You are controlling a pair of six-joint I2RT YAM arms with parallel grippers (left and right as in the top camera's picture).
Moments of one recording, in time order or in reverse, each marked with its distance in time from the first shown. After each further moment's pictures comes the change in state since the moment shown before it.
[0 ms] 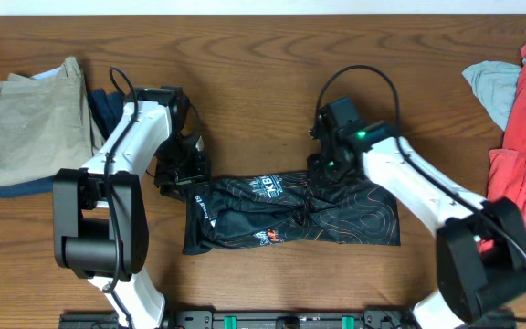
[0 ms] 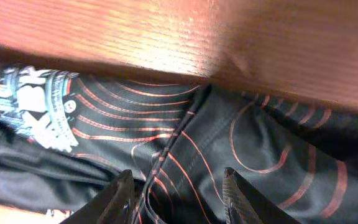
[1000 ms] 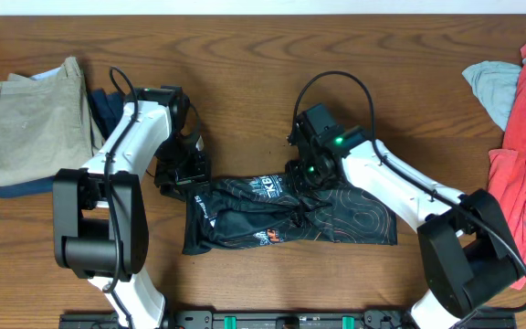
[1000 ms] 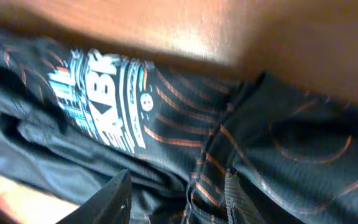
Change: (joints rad) left arm 0.000 0.000 0.000 0.003 0.000 0.000; right arm 0.084 0.030 0.021 0.014 -0.096 0.011
